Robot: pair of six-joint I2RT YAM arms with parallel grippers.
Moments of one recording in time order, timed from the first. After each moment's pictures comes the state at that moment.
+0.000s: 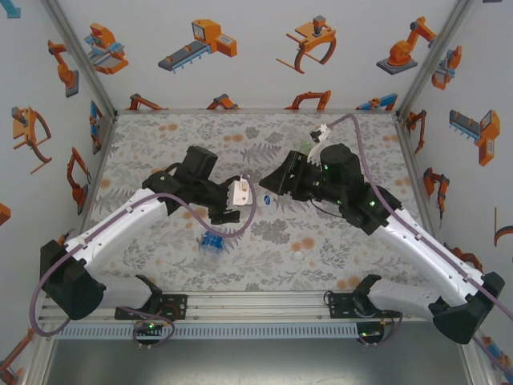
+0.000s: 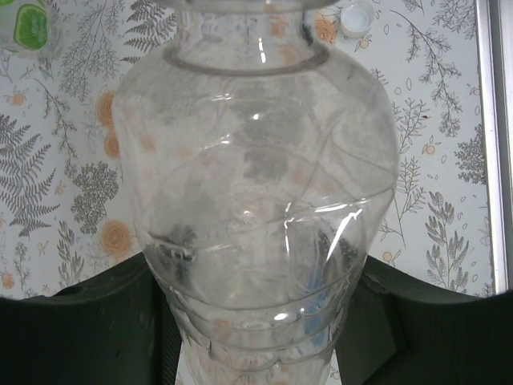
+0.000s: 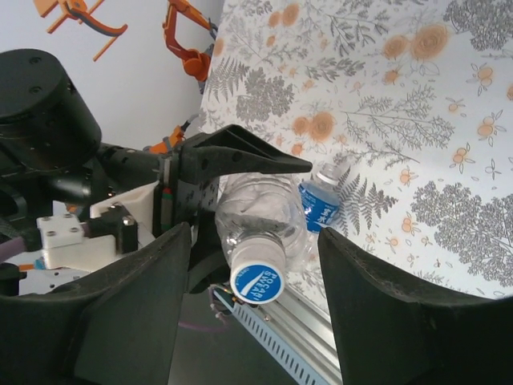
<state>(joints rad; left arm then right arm) -0.71 1.31 1.13 -0.70 0.56 0.89 0.75 1.08 1.15 -0.44 -0.16 0.85</state>
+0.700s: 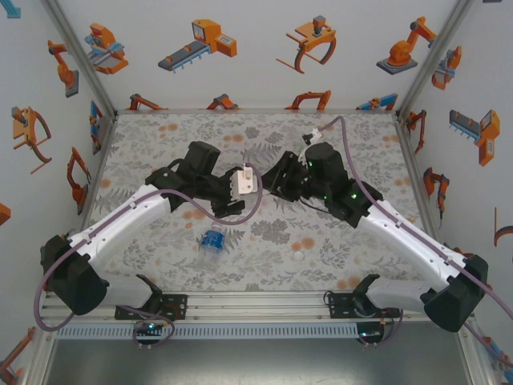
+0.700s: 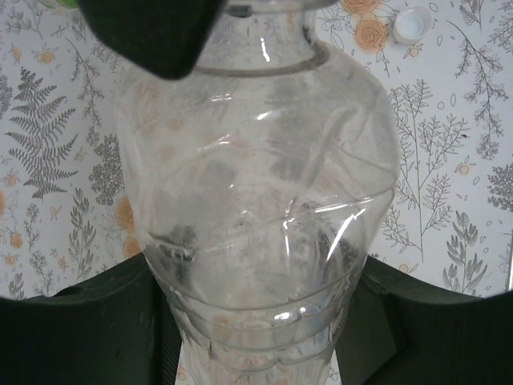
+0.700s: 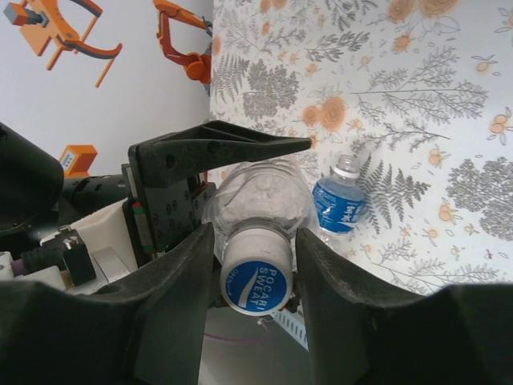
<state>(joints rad) -0.71 1.34 1.17 -0.65 0.47 0.77 0.74 1.19 1.11 -0.36 -0.18 1.04</state>
